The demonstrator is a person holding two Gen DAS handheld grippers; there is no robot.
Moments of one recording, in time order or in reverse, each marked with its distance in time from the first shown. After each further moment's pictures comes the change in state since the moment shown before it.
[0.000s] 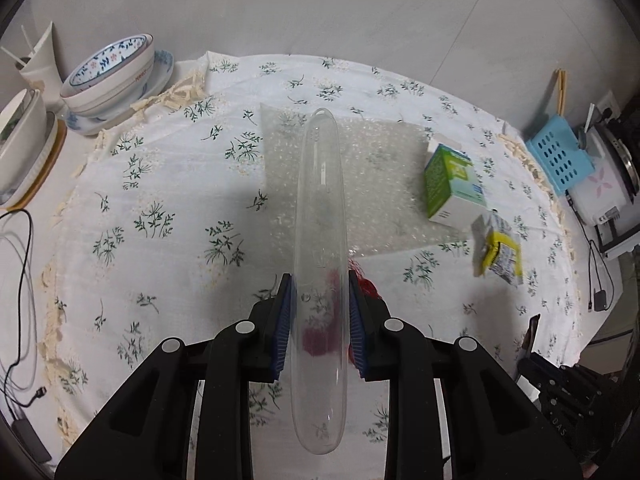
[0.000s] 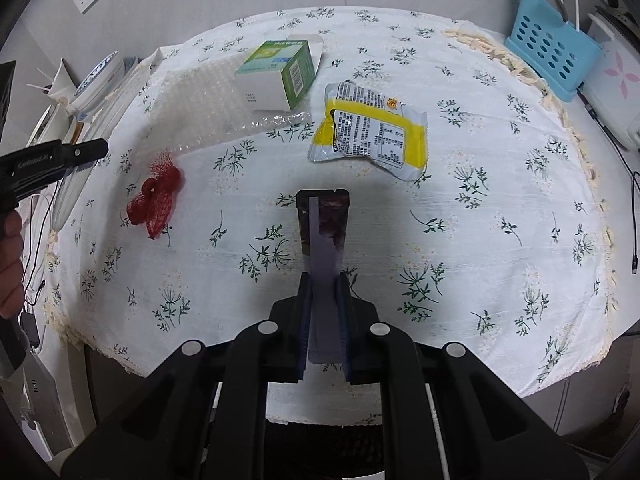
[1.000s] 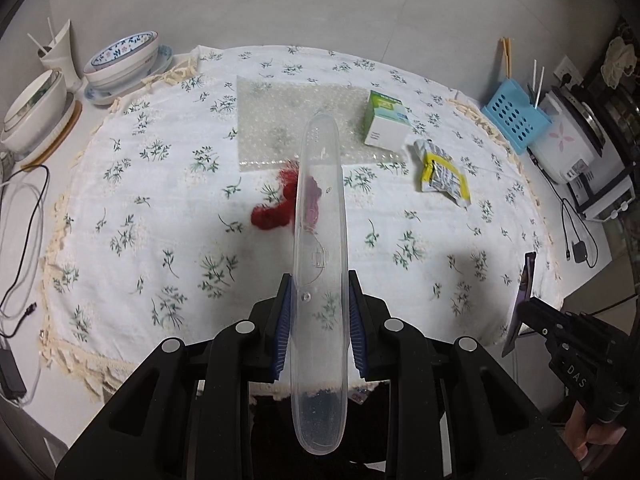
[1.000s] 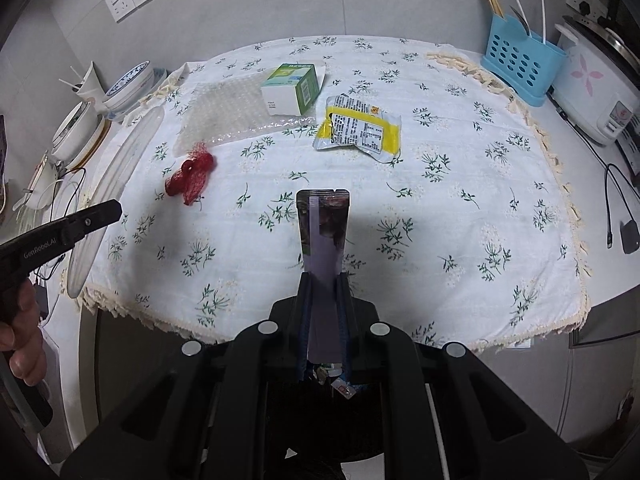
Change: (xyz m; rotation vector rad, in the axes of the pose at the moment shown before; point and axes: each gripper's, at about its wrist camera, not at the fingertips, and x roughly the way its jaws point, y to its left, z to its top) left arm -0.059 -0.042 -0.109 0.036 -0.024 -0.028; right arm -0.066 -0.005 -0.060 -0.029 -0.083 0.017
